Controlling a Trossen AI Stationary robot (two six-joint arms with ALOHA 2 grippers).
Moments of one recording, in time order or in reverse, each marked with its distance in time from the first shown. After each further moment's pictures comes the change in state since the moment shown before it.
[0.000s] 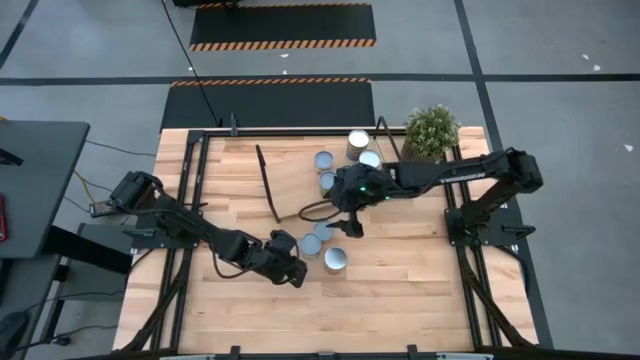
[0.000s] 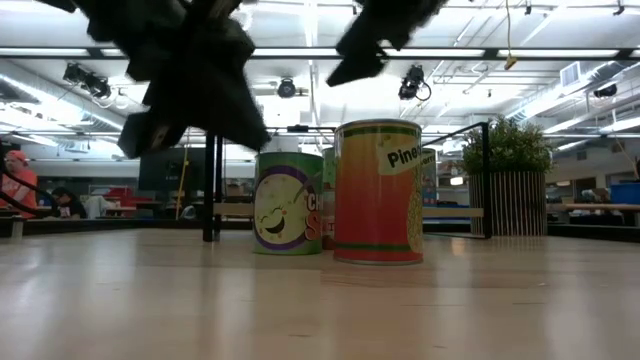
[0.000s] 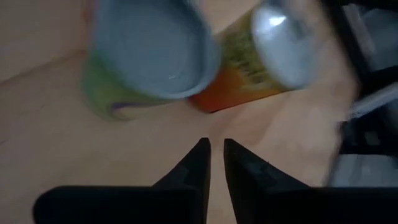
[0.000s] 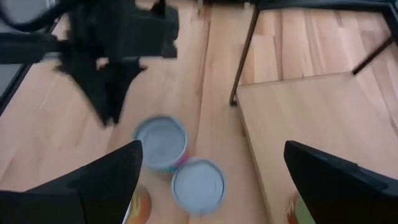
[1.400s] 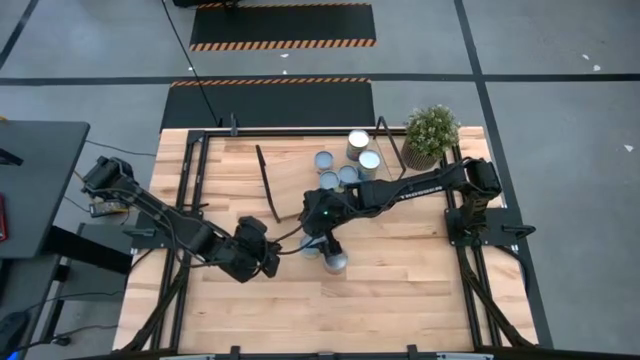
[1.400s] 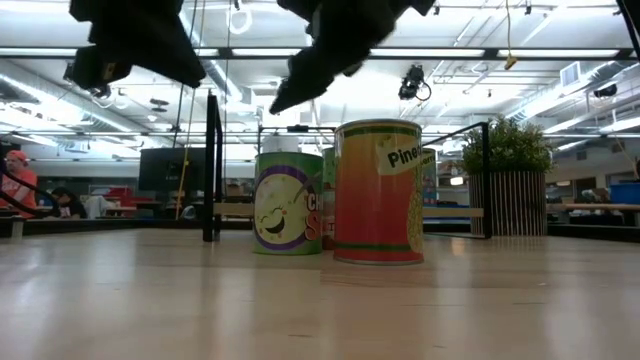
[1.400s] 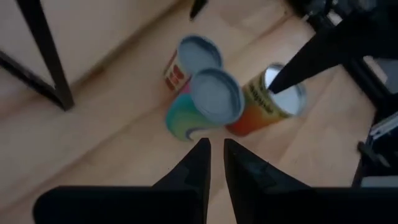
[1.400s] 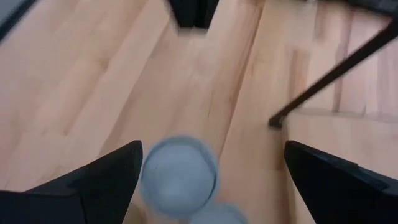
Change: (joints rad) left arm -0.104 -0.307 0.001 -0.421 -0.261 -0.019; right arm 0.075 0.311 0.220 -0.014 -0.013 -0.172
